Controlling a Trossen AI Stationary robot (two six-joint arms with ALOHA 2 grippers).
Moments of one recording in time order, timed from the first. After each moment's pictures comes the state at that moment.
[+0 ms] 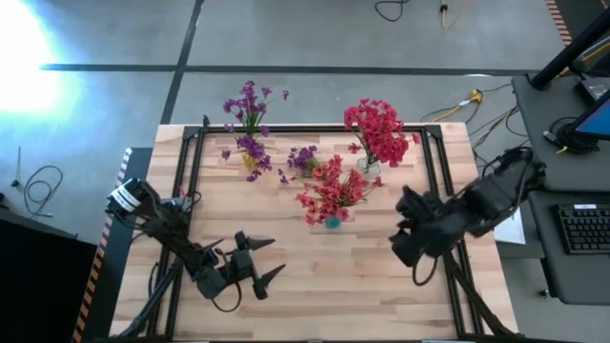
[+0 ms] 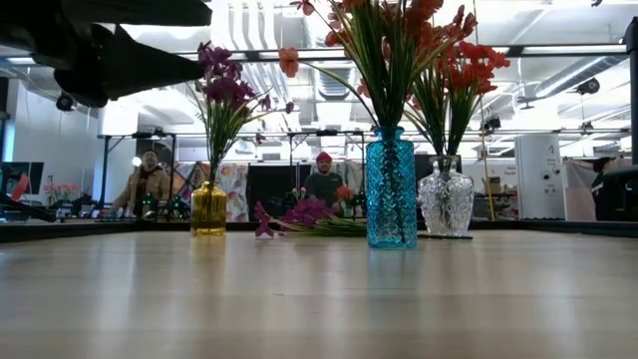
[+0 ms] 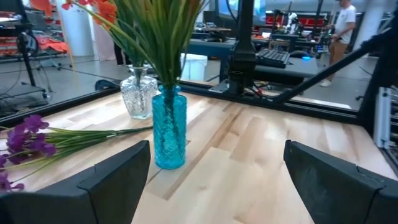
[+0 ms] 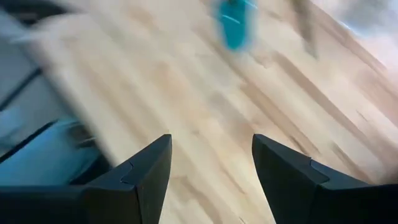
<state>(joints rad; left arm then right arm) -0.80 1.72 0.59 0.98 -1.22 -0.26 0.59 1.42 1.75 -1.50 0.29 1.26</state>
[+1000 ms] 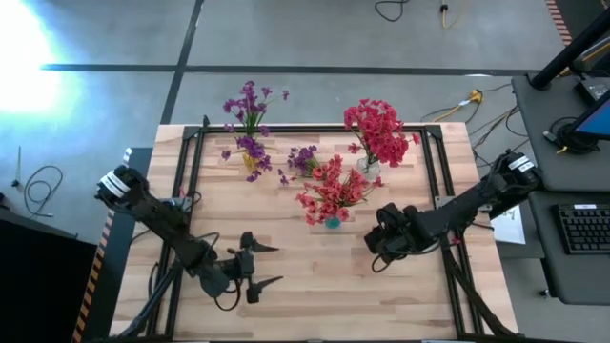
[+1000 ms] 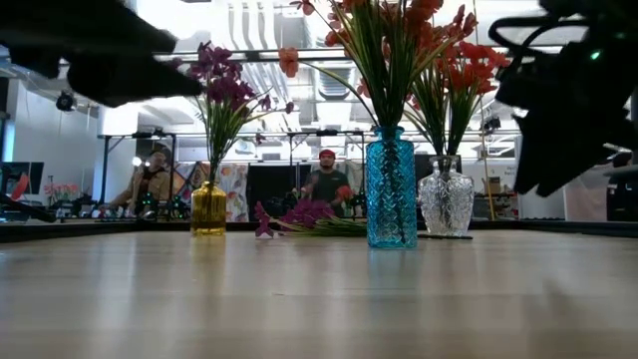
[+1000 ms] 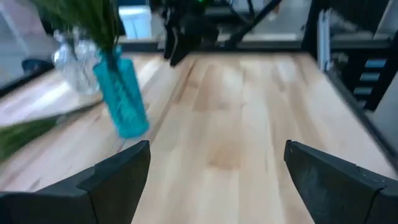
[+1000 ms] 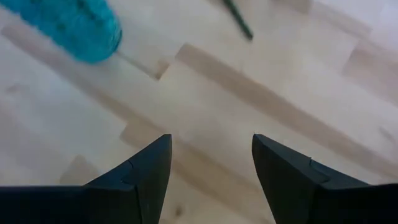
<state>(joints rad) -0.78 1.55 0.59 0.53 -0.89 -0.34 0.46 1.42 0.77 -0.79 0.51 1.44</state>
